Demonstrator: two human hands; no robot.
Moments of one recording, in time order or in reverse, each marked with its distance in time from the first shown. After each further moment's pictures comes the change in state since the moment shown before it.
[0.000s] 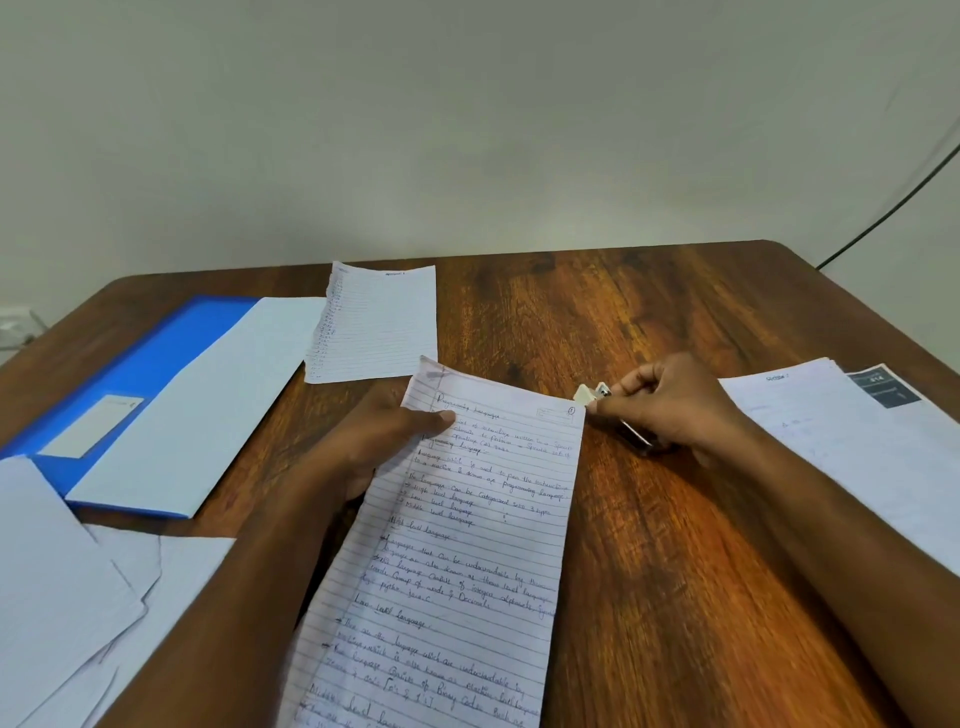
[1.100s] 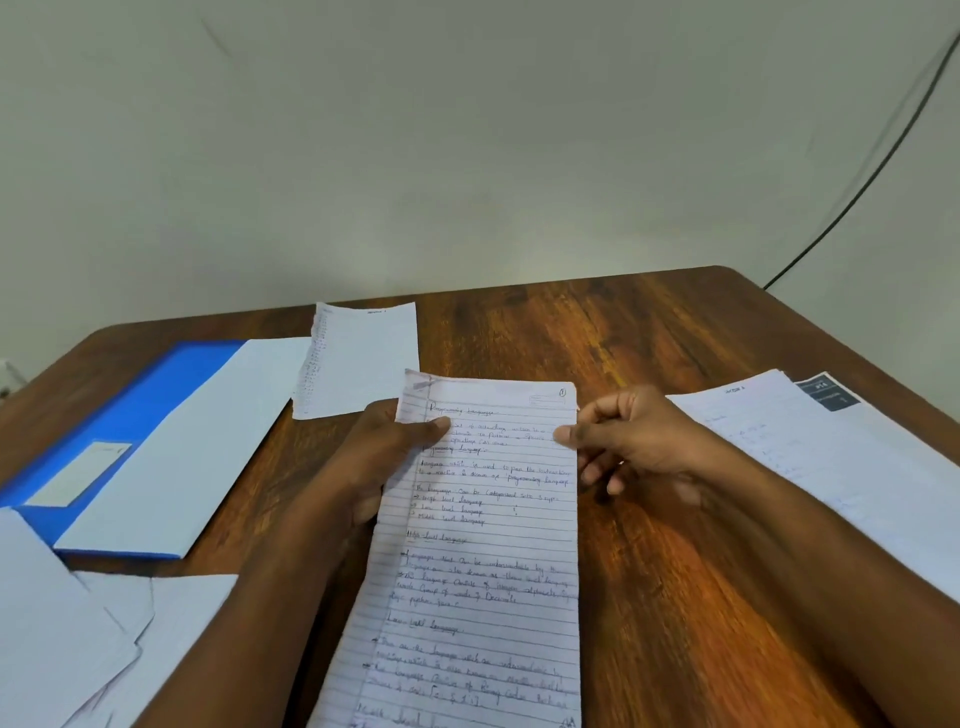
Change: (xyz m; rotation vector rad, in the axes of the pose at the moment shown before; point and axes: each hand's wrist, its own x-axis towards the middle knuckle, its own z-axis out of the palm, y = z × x) left_hand -0.006 0.016 0.016 -0.102 0.044 0.026; right_hand -0.049 -0.023 -0.006 0.383 -0.250 0.038
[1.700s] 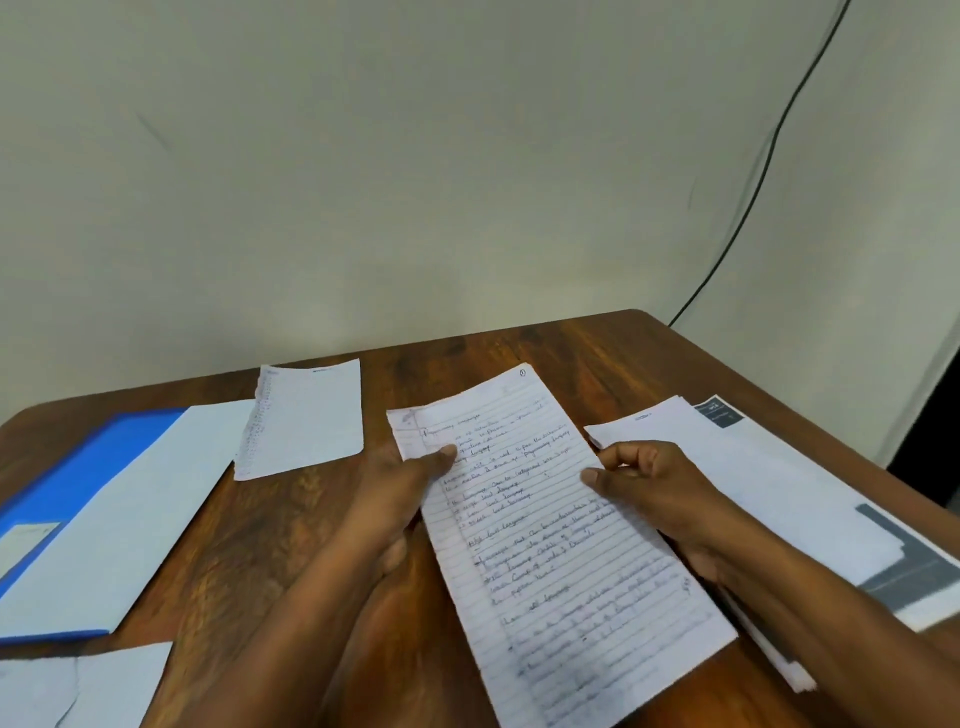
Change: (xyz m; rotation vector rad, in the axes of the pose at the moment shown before) left_hand -0.012 0.008 0.084 -0.185 0.034 0.066; right_hand -0.072 0.022 -0.050 0.070 0.219 -0.007
